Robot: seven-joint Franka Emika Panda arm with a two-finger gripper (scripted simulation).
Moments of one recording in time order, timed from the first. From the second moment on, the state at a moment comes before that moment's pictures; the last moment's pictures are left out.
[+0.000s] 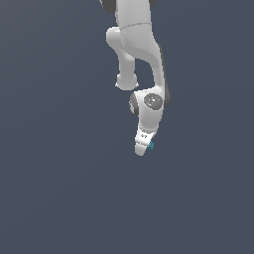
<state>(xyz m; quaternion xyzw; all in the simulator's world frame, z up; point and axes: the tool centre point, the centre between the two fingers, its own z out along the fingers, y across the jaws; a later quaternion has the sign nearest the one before) -0.054 0.093 0.023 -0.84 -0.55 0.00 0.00</state>
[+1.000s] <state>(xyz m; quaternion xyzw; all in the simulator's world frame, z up) -0.055 0.086 0.036 -0.84 -0.55 0.00 0.00</state>
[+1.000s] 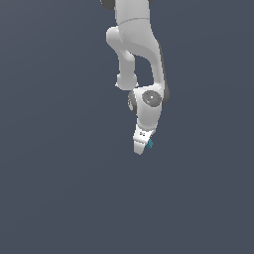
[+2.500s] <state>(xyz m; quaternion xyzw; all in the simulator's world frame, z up) -0.074 -0.060 0.308 -0.84 -0.55 0.00 0.00</state>
